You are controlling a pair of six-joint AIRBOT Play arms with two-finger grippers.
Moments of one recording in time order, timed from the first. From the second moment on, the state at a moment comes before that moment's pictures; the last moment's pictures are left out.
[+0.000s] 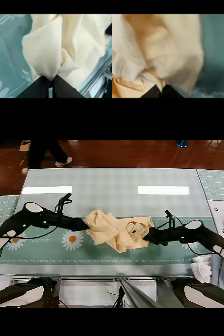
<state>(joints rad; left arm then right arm) -0.07 -1.30 0.75 0.60 -1.12 -0.95 0.02 -1.24 0.48 -0.62 0.92 1.23</state>
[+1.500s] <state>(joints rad) 0.20 -0.63 1.64 0.63 -1.48 -1.36 -0.40 -0.62 1.59 -0.91 1.62 1.42</state>
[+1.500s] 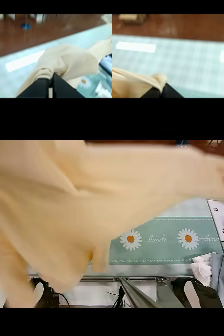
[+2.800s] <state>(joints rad) 0.26 -1.39 1.24 0.73 -1.46 -1.16 -0.03 -1.44 1.37 -1.07 1.25 1.37</state>
